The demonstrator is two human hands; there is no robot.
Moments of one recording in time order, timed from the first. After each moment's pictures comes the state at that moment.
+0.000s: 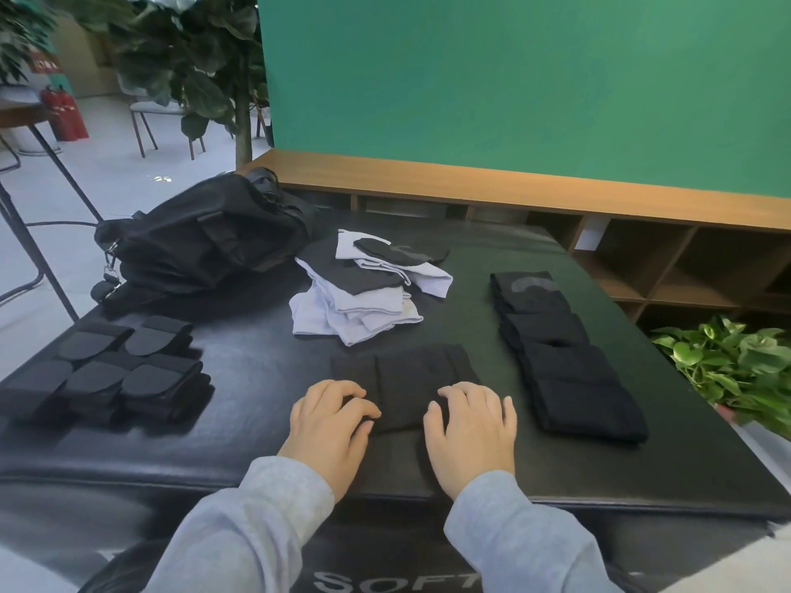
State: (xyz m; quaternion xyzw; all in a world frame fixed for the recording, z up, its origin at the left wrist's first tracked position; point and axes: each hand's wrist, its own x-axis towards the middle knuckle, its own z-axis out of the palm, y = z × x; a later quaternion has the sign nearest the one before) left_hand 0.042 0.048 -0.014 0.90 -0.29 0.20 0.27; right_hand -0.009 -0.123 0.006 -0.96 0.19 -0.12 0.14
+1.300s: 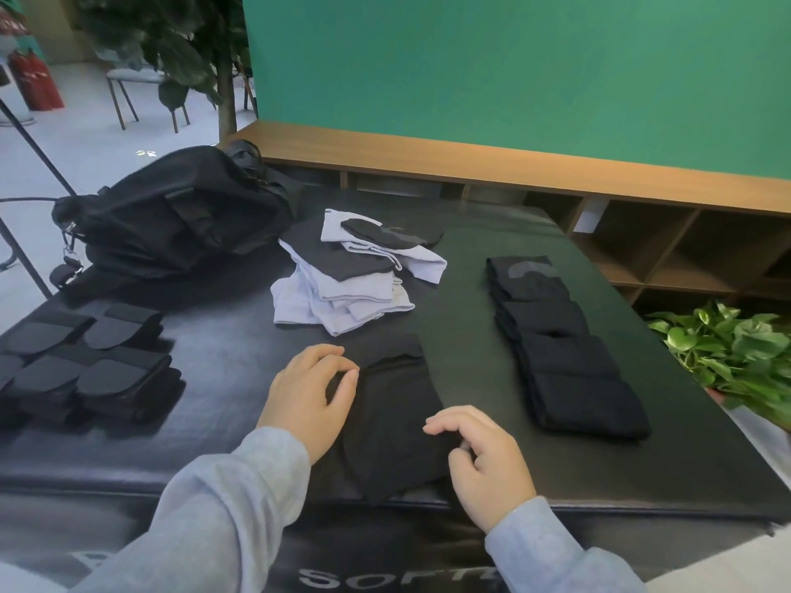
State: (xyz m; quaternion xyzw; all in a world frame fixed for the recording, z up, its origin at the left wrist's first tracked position) left_hand 0.074 0.037 -0.001 0.91 -0.18 0.08 0.36; right_hand -0.041 -0.146 0.000 -0.89 0.04 -0.16 0.42
